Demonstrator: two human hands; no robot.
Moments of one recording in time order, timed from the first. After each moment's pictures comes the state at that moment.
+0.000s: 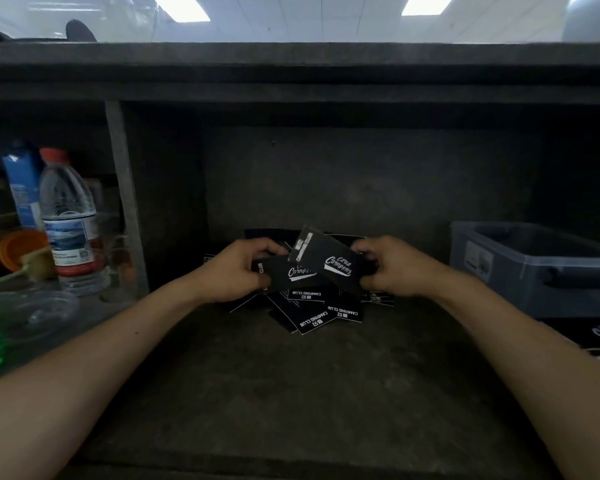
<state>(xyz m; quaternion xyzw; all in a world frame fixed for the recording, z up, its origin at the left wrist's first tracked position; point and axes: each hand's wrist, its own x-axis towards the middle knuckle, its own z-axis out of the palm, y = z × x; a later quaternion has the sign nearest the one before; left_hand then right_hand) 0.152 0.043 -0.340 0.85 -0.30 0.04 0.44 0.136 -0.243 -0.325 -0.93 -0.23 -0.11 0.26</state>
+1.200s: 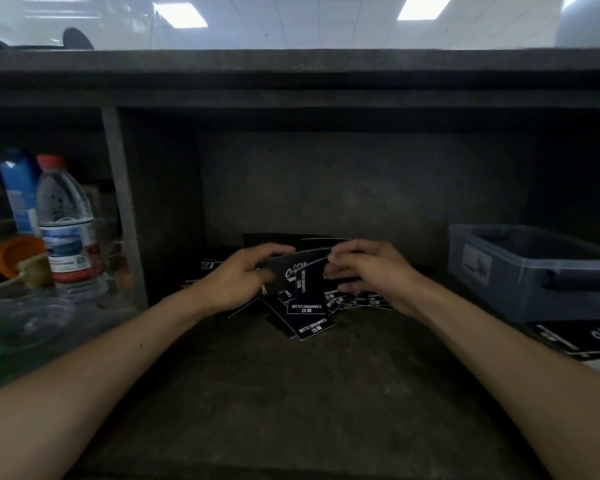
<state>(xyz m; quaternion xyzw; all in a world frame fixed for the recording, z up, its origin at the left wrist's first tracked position) 0.153 0.033 -0.346 0.83 -0.30 0.07 0.46 0.135 -0.211 -0.335 -0.77 -0.08 -0.04 0.63</state>
